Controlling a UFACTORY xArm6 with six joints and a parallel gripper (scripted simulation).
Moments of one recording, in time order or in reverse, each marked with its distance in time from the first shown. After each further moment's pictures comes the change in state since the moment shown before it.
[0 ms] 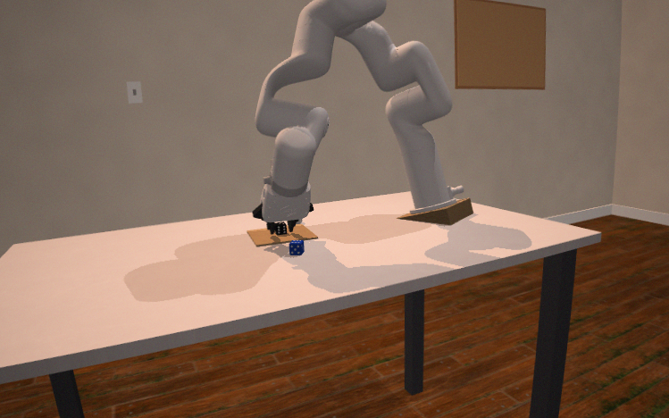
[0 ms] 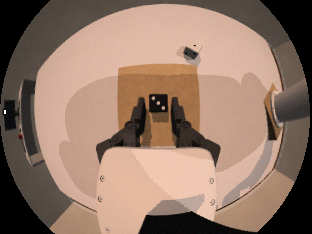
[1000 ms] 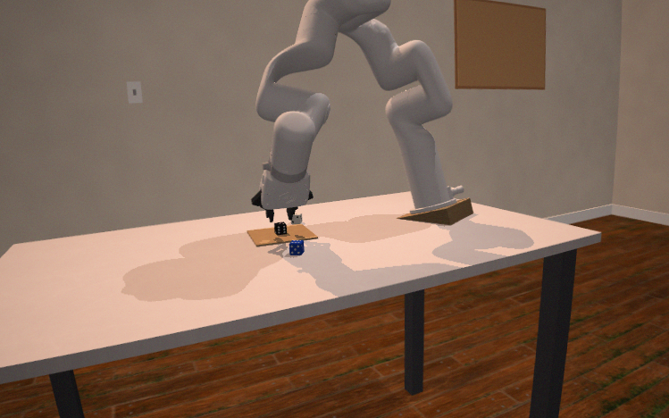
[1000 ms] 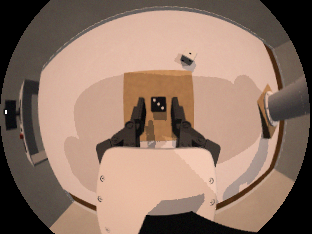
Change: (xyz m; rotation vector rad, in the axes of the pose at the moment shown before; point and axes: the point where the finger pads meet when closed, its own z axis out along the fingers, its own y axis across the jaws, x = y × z) arm 0.020 0.000 -0.020 0.000 0.000 0.000
